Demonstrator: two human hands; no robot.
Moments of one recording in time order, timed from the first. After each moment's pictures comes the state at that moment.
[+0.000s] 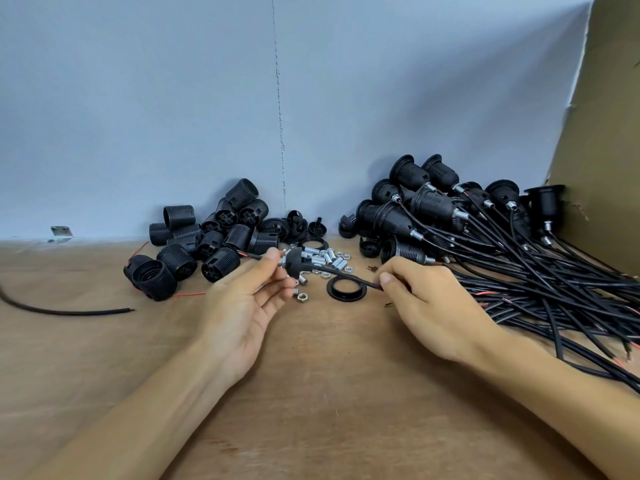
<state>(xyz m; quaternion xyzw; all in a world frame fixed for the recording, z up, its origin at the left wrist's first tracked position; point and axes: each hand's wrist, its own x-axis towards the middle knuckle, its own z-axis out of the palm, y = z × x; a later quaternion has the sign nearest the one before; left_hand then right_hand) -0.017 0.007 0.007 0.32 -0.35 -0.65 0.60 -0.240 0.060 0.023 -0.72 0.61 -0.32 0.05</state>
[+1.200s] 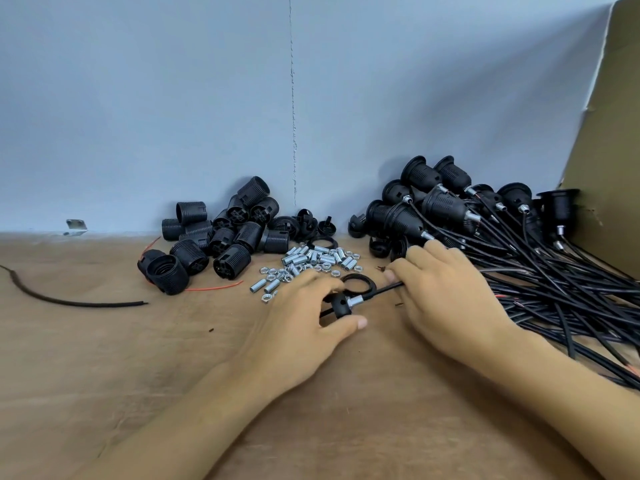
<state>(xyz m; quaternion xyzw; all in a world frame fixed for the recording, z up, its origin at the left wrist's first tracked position) -0.034 0.020 -0.011 0.44 -0.81 -0.14 0.37 -0.248 0.043 0.015 -0.75 0.55 -0.19 -0.30</state>
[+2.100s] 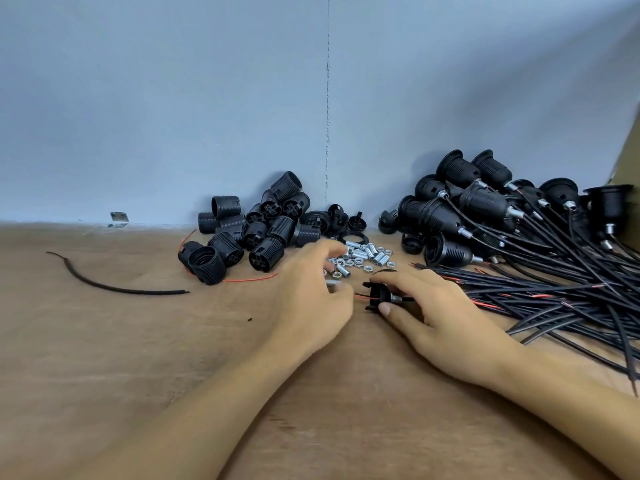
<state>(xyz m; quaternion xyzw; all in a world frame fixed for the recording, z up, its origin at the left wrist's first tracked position) -0.022 0.004 -0.005 0.49 -0.71 -0.19 0.47 -0.214 0.046 -0.002 -0.81 0.51 -0.28 0.03</state>
